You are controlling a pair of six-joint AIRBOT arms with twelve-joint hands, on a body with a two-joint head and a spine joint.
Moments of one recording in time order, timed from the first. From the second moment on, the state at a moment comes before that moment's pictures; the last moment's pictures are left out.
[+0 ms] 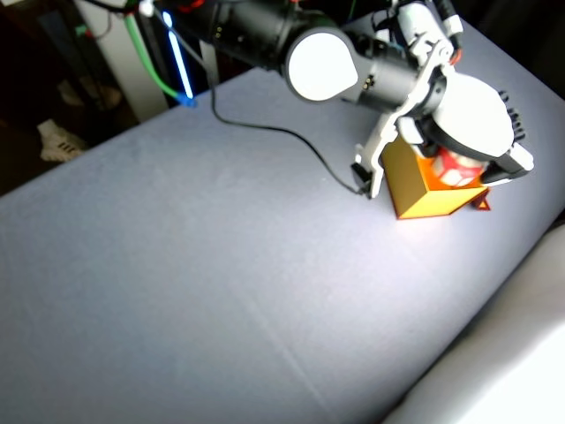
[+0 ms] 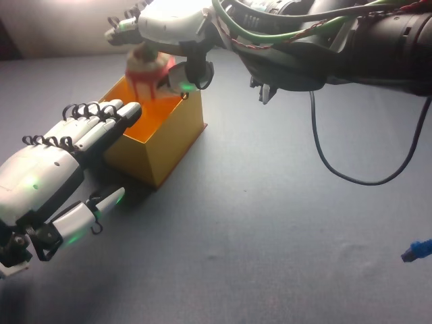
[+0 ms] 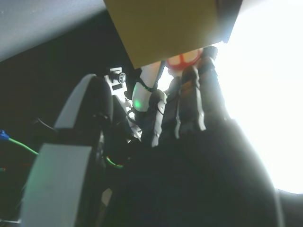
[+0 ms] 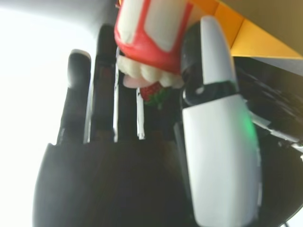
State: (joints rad) left arm 1.03 -1.10 1.16 -0.23 -1.29 0.70; right arm -0.13 -1.71 1.73 -0.38 0.14 -0.73
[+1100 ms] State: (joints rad) left arm 1.06 -1.07 1.12 -0.29 -1.34 0.72; right arm -0.19 -1.39 1.43 -0.43 0.37 -0.71
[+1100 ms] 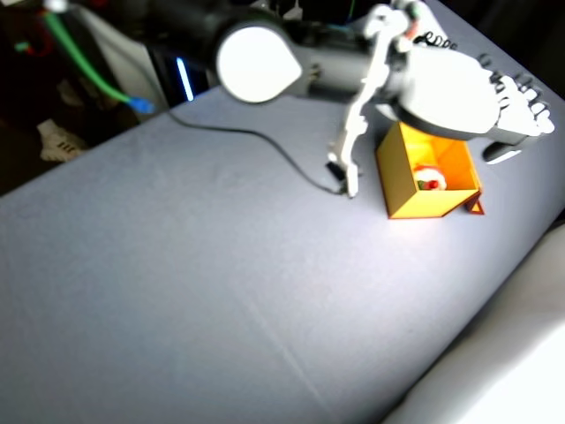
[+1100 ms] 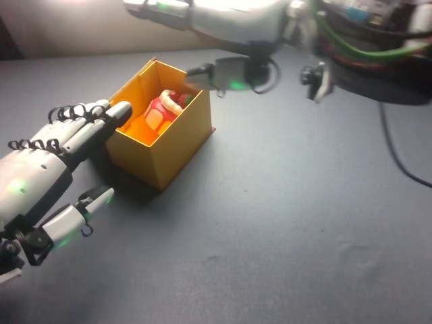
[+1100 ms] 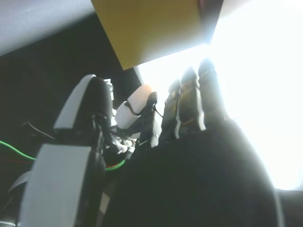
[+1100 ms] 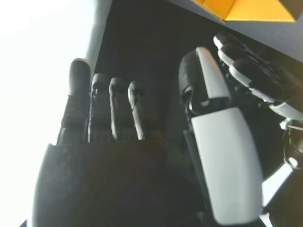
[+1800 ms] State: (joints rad) left arm 1.09 -1.02 1.09 -0.33 -1.42 0.73; right arm -0.46 -0.96 1.18 -0.26 0.76 -0.71
